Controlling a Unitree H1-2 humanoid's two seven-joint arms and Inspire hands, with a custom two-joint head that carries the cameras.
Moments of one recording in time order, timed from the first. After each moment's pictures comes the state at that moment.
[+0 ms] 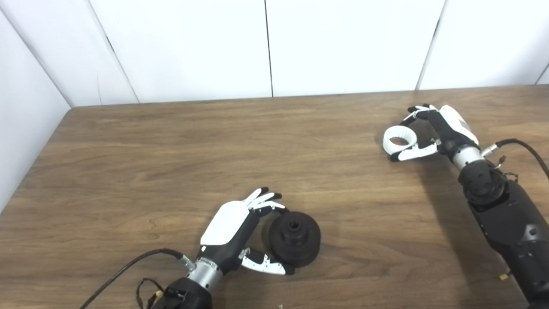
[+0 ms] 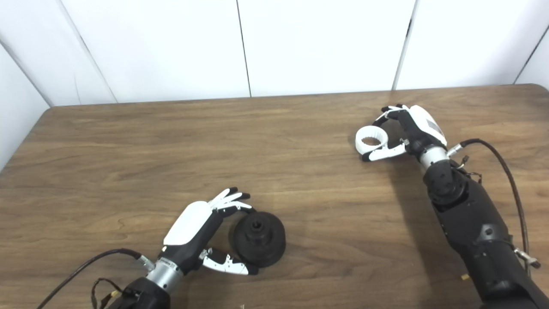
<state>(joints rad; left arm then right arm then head) 0.08 0.23 -0.35 -0.31 0.71 0.09 -0.17 -0.53 -0.43 0.16 0.51 -0.45 0.01 0.00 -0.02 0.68</state>
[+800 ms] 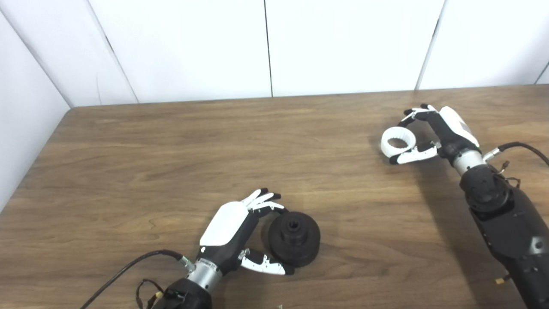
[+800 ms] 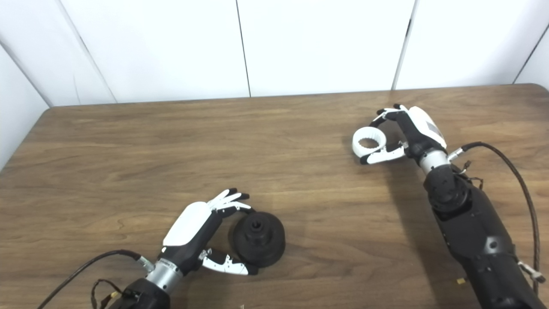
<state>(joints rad) 0.08 0.23 -0.35 -0.31 0.71 0.09 -0.17 -0.45 -0.43 0.14 0.29 -0.44 0.08 0.07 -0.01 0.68</state>
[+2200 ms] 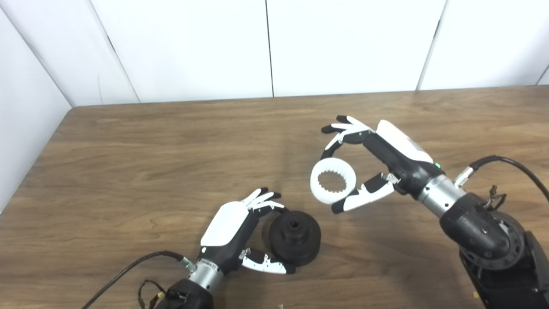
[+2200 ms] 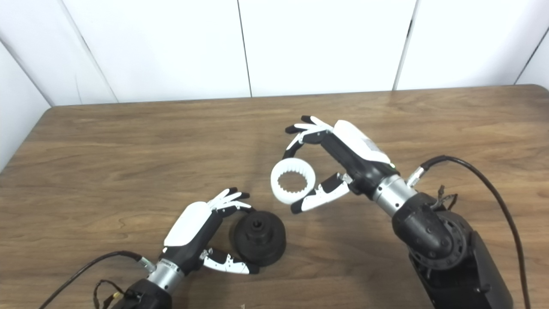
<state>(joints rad) 0.08 0.22 -0.36 -0.28 0.72 0.07 -0.14 -0.26 -0.37 0.27 -0.56 -0.46 0.38 0.45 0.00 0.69</state>
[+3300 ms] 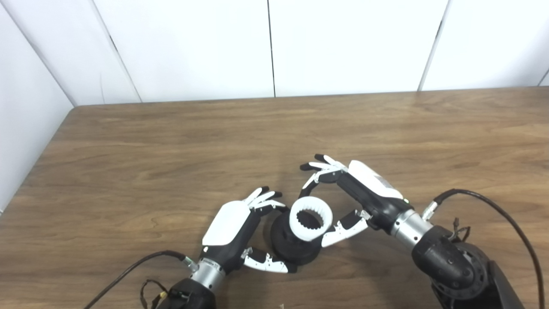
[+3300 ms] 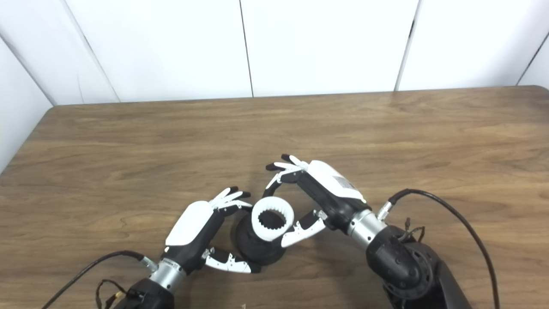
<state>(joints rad) 0.08 0.20 -0.35 -0.28 0.74 0.08 -0.15 -0.16 -0.28 0.36 -0.49 -0.53 0.31 0.44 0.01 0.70</state>
